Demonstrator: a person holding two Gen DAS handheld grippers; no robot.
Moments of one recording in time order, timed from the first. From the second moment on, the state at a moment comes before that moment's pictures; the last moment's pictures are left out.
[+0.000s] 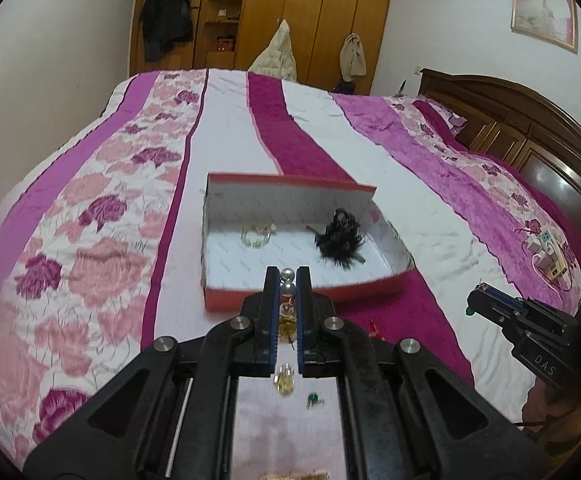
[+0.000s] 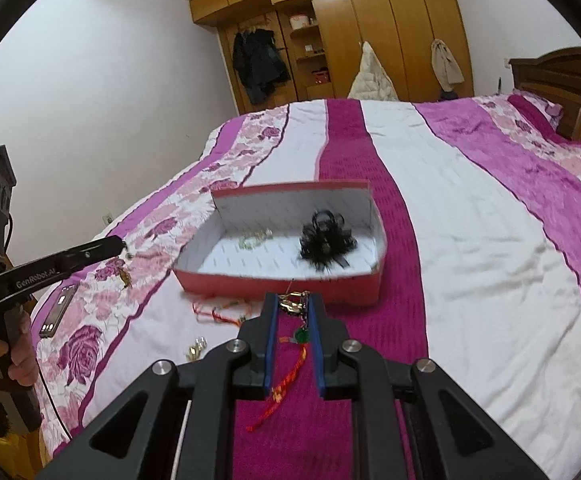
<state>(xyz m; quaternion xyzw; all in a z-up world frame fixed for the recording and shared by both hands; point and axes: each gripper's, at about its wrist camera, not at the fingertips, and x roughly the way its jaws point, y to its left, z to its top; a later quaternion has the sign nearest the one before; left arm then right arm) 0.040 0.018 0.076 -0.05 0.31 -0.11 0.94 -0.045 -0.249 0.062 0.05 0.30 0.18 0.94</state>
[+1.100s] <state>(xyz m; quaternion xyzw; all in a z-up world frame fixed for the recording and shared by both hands) 0.152 0.019 0.021 -0.07 0.27 -0.06 0.96 0.093 -0.235 0.031 0.04 0.27 0.13 0.95</state>
